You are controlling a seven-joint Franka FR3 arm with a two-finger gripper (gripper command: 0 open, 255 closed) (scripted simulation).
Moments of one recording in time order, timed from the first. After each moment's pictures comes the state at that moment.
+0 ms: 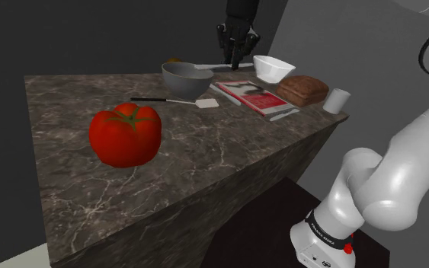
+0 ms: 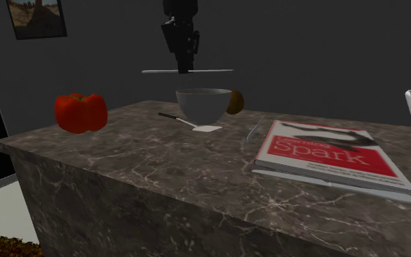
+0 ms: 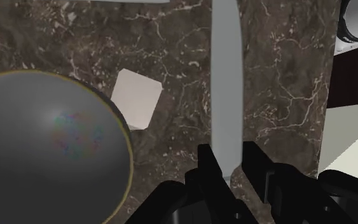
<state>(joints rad) 0.41 -0.16 -0.06 -1.65 -0.07 1.42 -1.17</state>
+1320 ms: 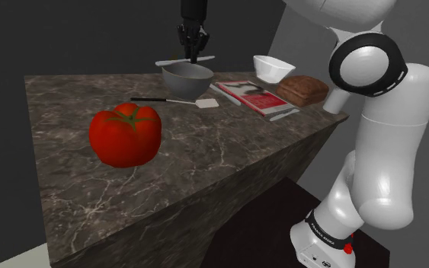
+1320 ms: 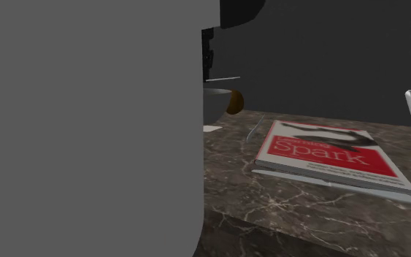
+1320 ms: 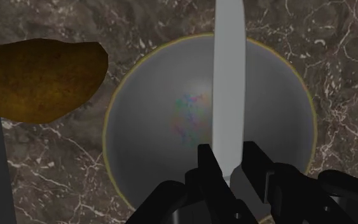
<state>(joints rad) 0.34 0.38 -0.10 -1.04 -0.03 1.36 -1.27</state>
